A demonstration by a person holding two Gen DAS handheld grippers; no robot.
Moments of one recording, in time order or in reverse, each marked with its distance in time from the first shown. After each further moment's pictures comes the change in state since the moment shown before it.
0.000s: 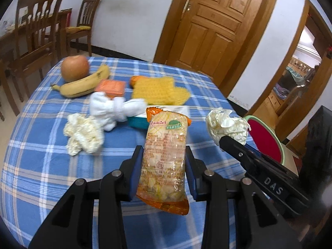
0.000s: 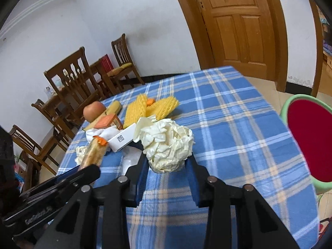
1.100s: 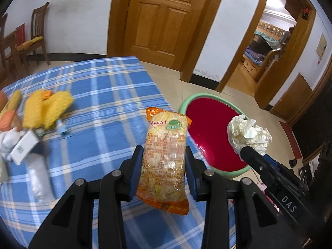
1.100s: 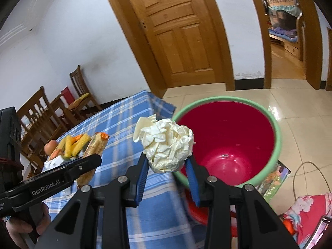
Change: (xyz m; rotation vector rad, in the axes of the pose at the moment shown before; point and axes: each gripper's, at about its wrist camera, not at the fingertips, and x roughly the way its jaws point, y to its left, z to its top) left arm 0.080 -0.184 0.007 0.219 0.135 -0.131; right arm -0.099 -0.168 -0.002 0.197 -0.126 -0.226
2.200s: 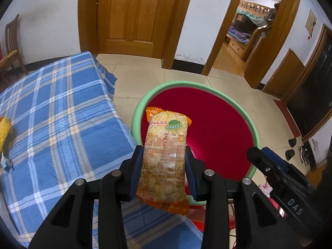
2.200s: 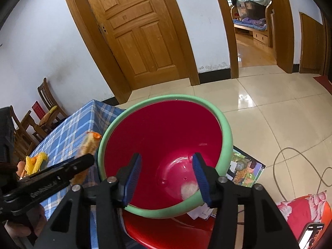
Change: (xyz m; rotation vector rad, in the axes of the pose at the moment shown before) left arm 0.087 -0.074 0.014 0.141 0.084 -0.053; right arm 0.017 -0.090 0.014 0.128 0.003 -0.180
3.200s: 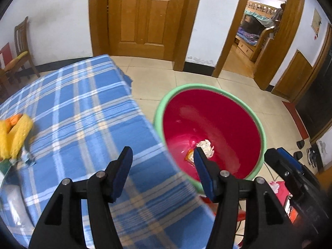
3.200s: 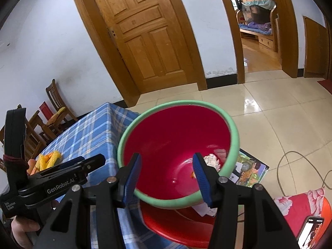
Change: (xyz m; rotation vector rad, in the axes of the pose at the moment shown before) left arm -0.035 0.024 -0.006 -0.024 -0.018 0.083; right arm -0.025 0.018 -0.004 -0.021 -0.030 0.052
